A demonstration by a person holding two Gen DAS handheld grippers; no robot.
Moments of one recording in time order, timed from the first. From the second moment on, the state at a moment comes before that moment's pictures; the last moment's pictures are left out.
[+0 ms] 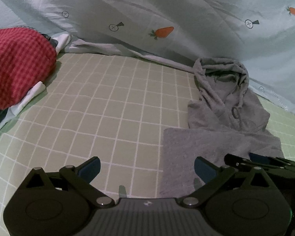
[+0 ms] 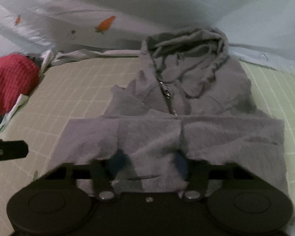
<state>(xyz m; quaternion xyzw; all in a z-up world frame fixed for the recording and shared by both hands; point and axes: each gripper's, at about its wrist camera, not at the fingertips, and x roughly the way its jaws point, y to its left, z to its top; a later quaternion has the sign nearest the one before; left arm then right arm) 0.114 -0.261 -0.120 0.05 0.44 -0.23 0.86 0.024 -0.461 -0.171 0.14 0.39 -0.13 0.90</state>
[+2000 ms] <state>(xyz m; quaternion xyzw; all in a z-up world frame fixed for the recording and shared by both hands) 0.135 -0.337 -0.160 0.10 0.52 -0.23 0.81 -0.027 -0.596 -0.147 0.13 0.38 -0.31 0.86</state>
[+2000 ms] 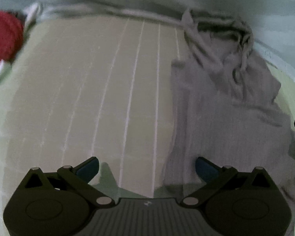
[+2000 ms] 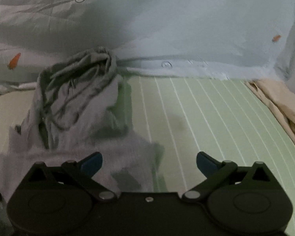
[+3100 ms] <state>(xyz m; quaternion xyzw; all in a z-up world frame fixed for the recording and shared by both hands) 0.299 -0.496 -0.151 0.14 0.37 -0.16 0.91 0.111 -0.697 -0.172 0.10 0.41 -0.36 0.83</state>
